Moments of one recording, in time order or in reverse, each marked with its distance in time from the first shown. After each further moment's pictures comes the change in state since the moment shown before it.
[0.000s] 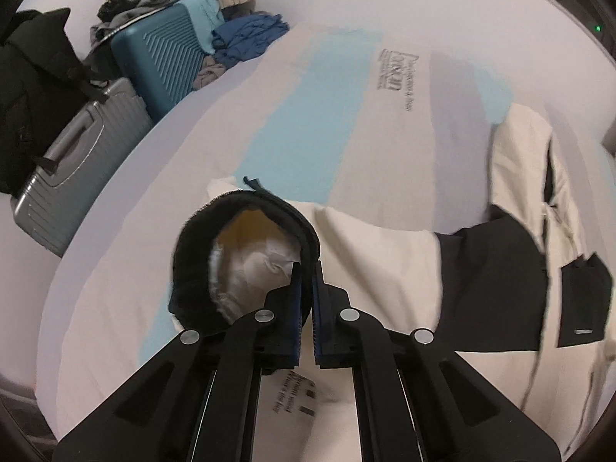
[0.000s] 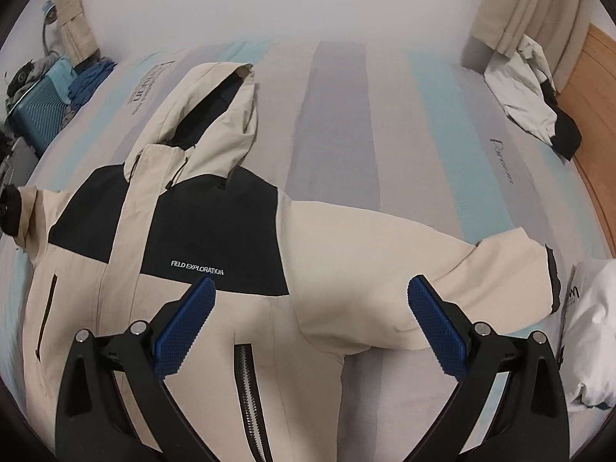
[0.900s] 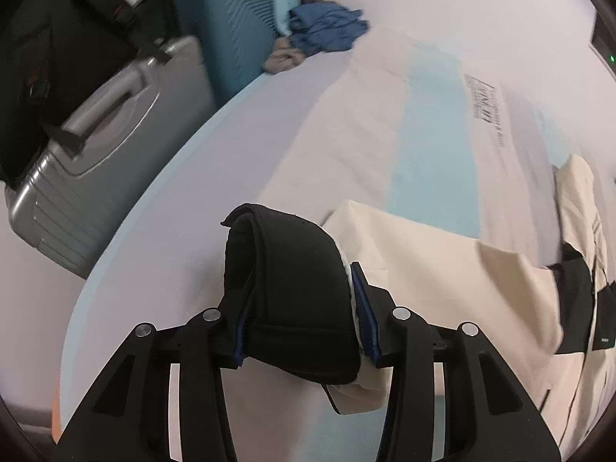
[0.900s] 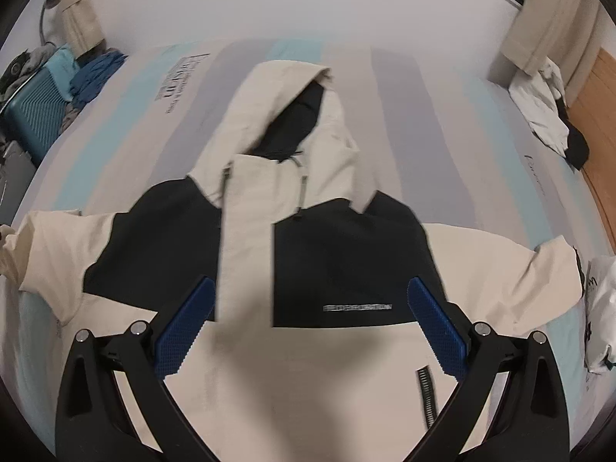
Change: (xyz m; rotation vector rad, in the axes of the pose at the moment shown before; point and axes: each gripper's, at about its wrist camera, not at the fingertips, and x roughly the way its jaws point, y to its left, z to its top) left arm 0.053 0.223 0.033 -0.073 0.026 -0.009; right arm 0.020 0.191 0.048 0.032 0.009 -0.056
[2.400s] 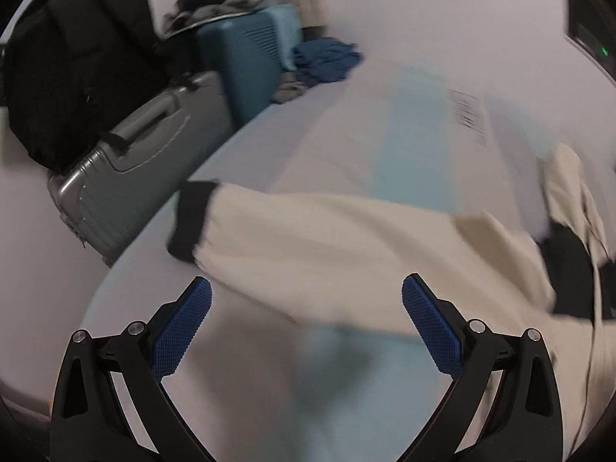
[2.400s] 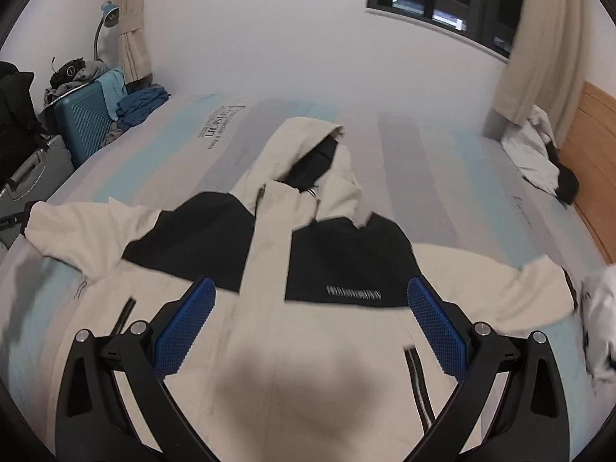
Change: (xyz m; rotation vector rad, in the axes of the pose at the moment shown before) left arm -0.055 -0.007 -0.060 -0.009 -0.142 0.078; right arm -0.081 0.007 -0.073 -0.089 -0.272 0.064
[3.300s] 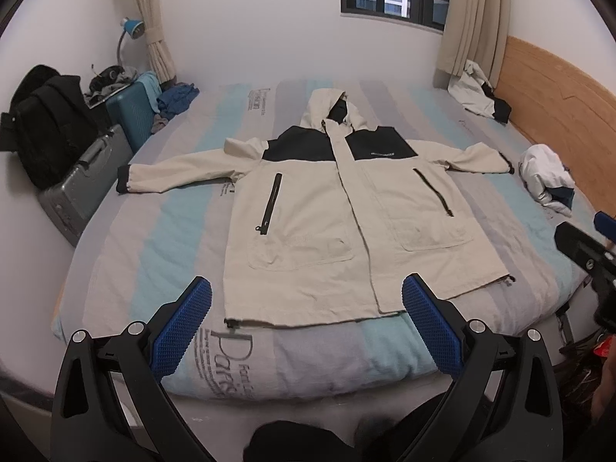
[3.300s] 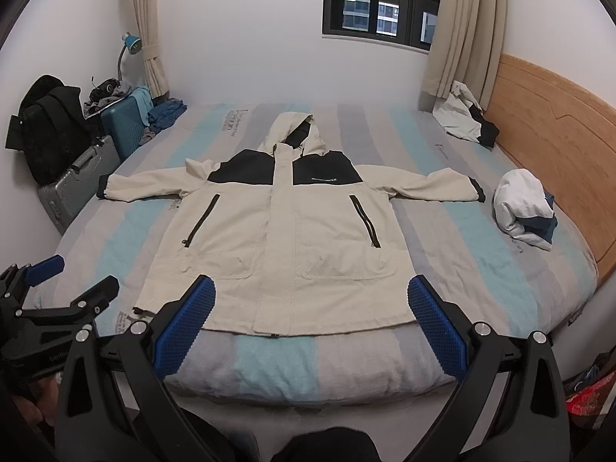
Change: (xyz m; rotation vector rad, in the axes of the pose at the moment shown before) left arm -0.454 -0.140 -0.323 0.340 -0.079 -0.370; right arm -0.412 0.038 -0.211 0.118 -0.003 -0.070
